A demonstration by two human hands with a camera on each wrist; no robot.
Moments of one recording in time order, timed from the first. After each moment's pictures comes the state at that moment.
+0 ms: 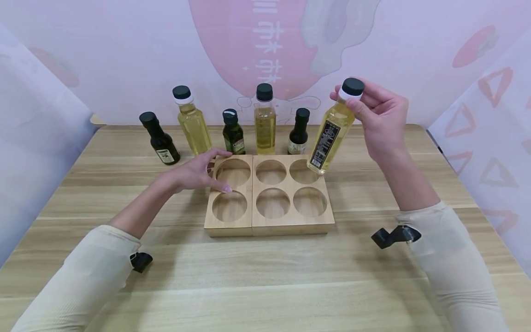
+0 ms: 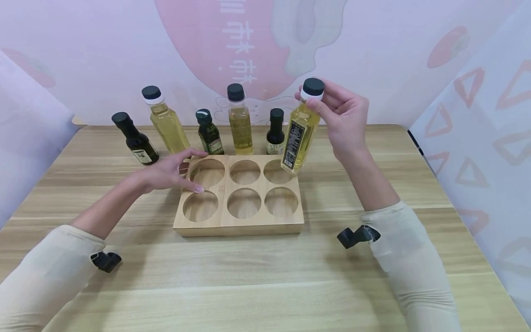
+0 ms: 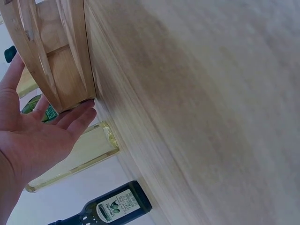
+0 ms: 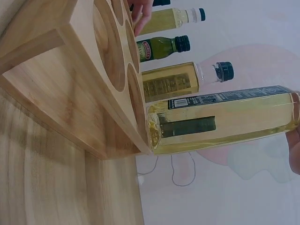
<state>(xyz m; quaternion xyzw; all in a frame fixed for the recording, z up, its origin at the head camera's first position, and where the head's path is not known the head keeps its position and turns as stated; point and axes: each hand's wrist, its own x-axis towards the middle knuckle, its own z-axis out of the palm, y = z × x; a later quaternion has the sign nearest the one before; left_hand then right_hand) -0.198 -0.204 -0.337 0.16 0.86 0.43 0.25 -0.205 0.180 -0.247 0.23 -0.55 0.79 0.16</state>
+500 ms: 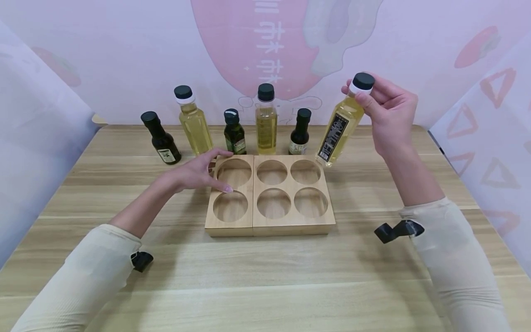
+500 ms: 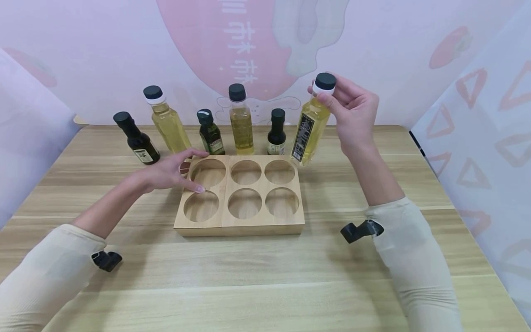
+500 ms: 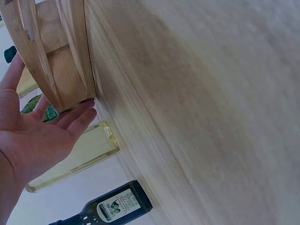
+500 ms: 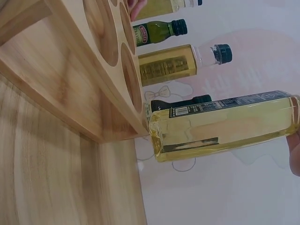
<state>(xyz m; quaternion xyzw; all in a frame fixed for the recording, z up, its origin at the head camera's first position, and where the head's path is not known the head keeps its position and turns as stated) -0.198 -0.204 -0.339 0.16 0.86 0.43 0.24 -0.216 0.191 -0.247 0.19 -0.53 0.80 0.18</state>
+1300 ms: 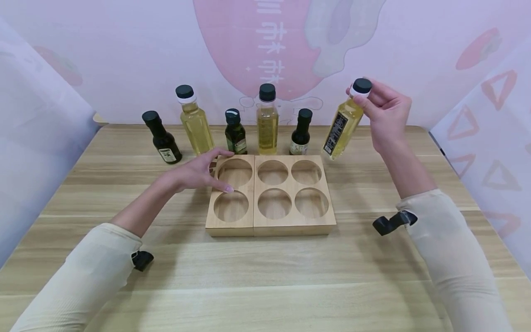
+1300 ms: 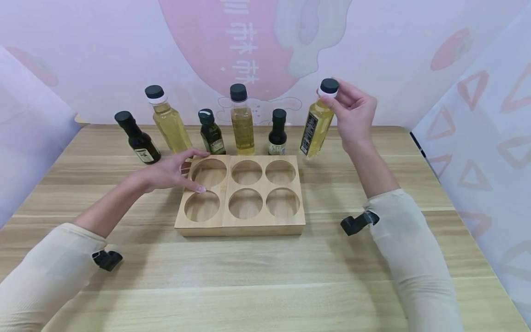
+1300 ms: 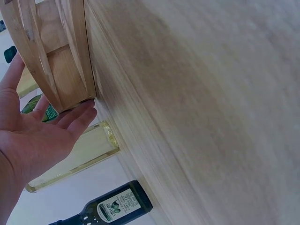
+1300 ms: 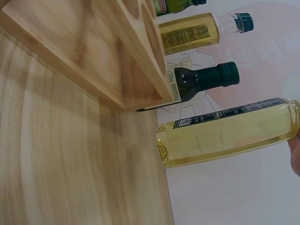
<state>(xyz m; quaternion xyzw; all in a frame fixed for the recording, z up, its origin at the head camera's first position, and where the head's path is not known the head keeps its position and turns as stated) -0.198 -0.204 -0.339 0.16 0.85 0.43 0.24 -0.243 0.202 -0.266 0.10 -0.55 0.81 0.17</state>
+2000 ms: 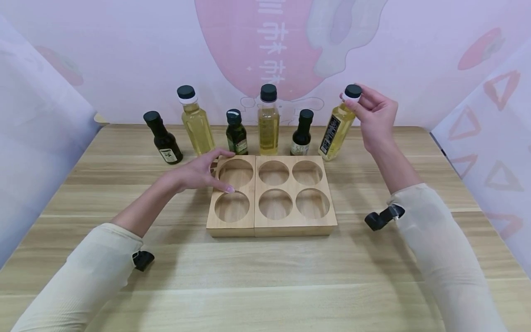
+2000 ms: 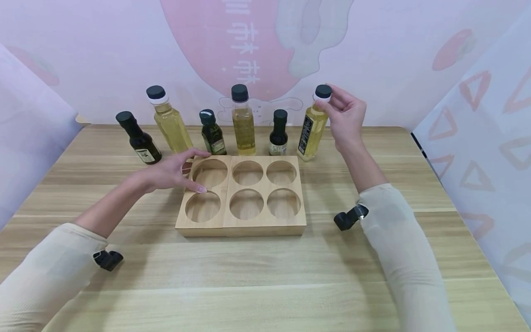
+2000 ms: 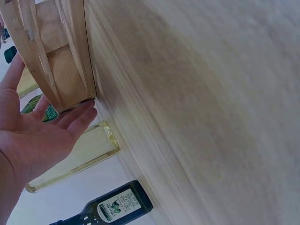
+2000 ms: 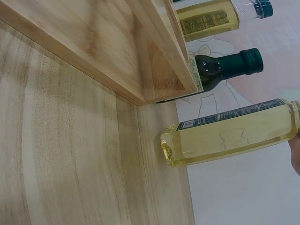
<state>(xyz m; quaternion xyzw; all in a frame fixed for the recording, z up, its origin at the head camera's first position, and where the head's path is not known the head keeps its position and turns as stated) -0.198 -0.205 -0.338 0.16 0.85 0.43 0.24 -0.264 0.196 -0.287 0.07 -0.57 0.80 0.17</state>
